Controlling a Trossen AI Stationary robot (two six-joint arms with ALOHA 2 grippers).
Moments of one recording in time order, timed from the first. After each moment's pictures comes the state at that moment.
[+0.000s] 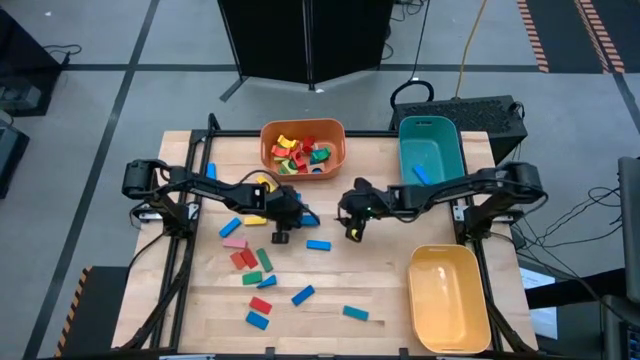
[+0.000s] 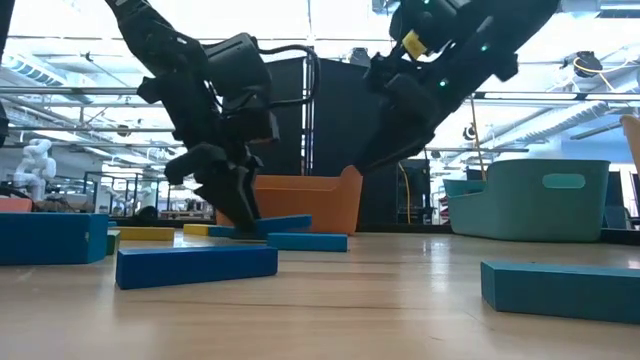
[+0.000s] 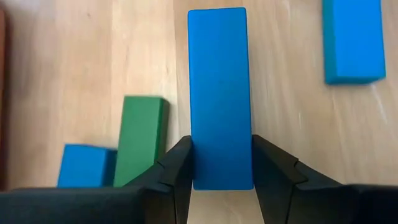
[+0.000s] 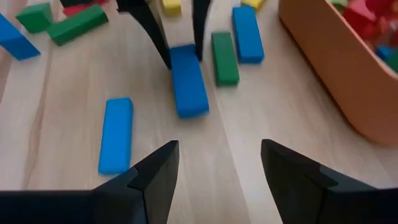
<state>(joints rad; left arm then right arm) 0.09 1.64 0.78 -0.14 0.00 0.20 -0.02 1.58 0.85 0.01 0.13 0.14</state>
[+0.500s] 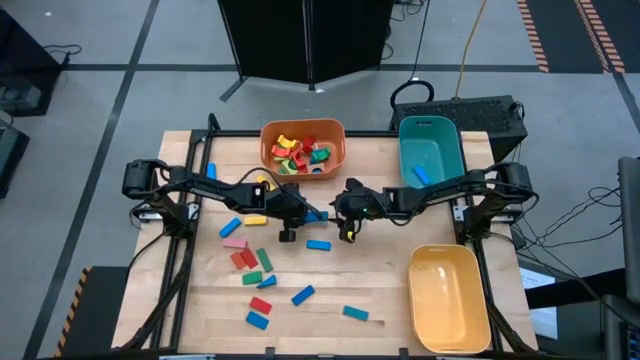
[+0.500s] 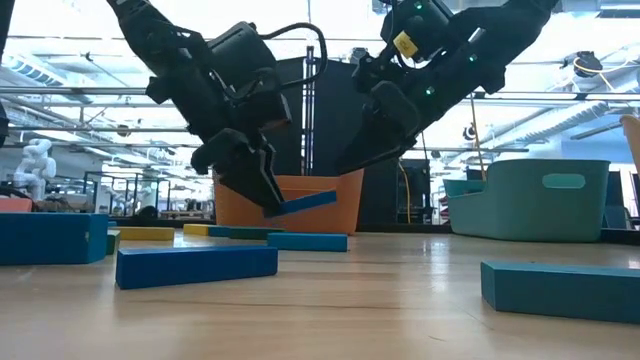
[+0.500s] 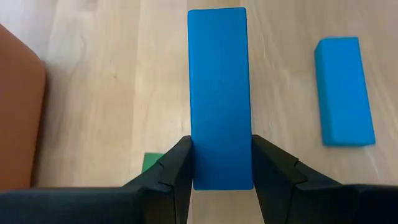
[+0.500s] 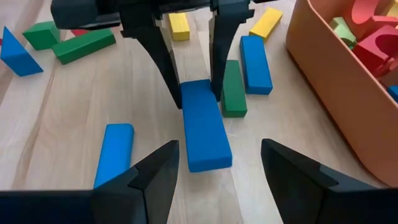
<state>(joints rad) 0.09 1.64 0.79 0.00 0.00 0.20 -0.02 1.65 0.85 0.18 0.12 0.07</state>
